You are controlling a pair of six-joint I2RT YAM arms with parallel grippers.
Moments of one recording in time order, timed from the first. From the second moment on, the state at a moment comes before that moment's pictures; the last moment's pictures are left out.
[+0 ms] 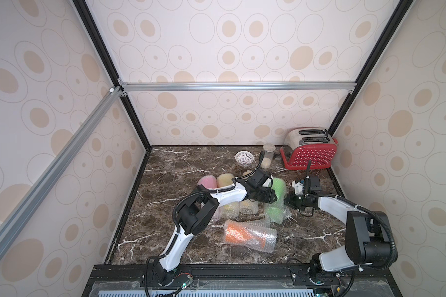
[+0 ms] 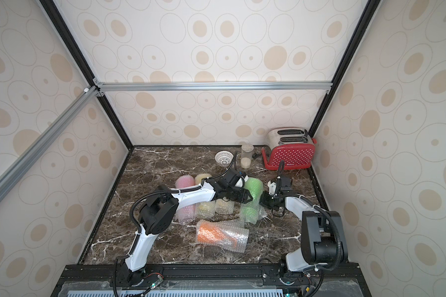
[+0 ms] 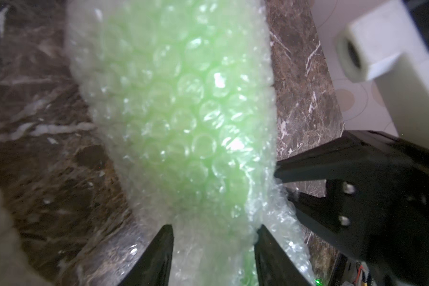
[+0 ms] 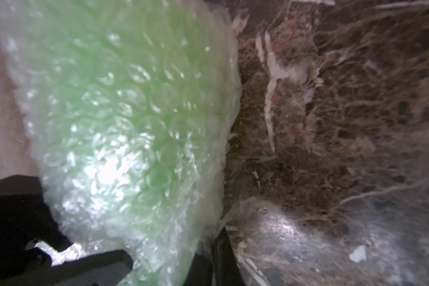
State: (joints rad) left arm -0.85 2.18 1.63 -0.27 0.34 -0.55; right arm 0.00 1.47 0.74 -0.37 -0.45 0.38
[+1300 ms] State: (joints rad) left arm -0.82 2.13 1.54 -0.13 0.49 -0.53; right arm 0.10 1.40 0.87 -0.57 -0.42 0.29
